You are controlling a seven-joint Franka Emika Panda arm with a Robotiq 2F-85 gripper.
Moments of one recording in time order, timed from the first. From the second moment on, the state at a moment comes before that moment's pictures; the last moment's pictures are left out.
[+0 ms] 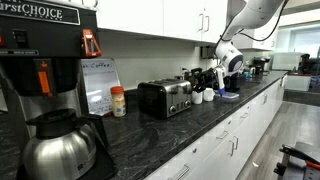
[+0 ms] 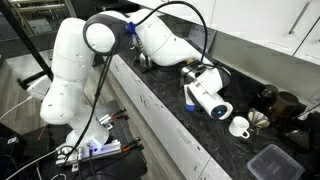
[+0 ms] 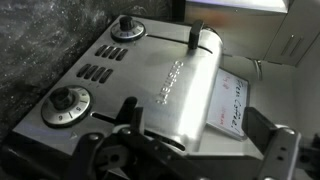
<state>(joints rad) -0.26 0.57 -0.24 -1.89 1.46 1.75 -1.03</state>
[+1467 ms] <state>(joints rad) -0.26 0.63 -0.24 -1.87 1.42 1.72 -1.04</state>
